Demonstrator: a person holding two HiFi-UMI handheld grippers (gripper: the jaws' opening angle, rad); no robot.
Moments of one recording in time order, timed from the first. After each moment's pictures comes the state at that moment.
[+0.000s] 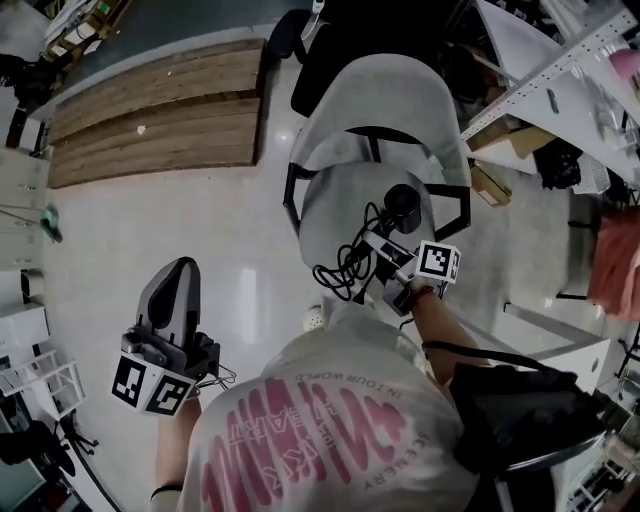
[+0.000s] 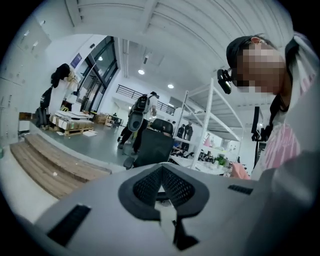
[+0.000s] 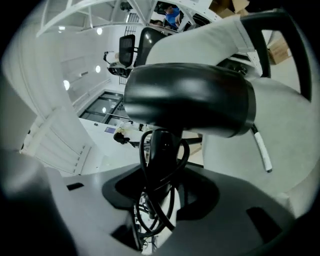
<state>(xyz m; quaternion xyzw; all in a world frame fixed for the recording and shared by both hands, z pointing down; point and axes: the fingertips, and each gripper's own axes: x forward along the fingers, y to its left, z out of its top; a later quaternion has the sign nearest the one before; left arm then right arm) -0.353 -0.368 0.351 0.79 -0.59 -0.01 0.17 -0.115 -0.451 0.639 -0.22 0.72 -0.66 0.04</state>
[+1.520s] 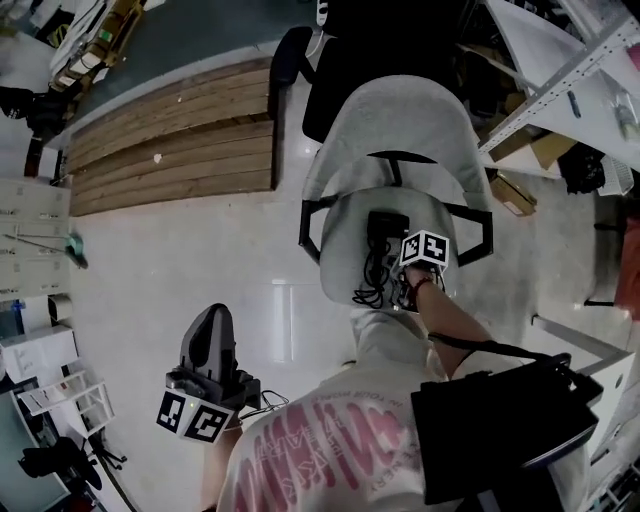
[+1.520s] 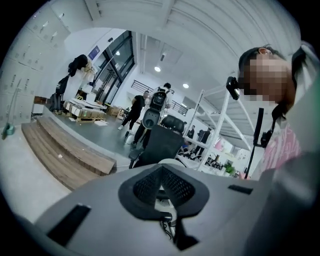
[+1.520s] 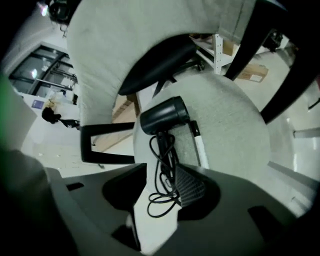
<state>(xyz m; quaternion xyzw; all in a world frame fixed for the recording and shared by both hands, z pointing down) -0.349 -0.385 0.397 0.74 -0.63 -0.03 0.24 -0.086 -0.463 0.812 -0.37 0.56 -0.68 -0.31</state>
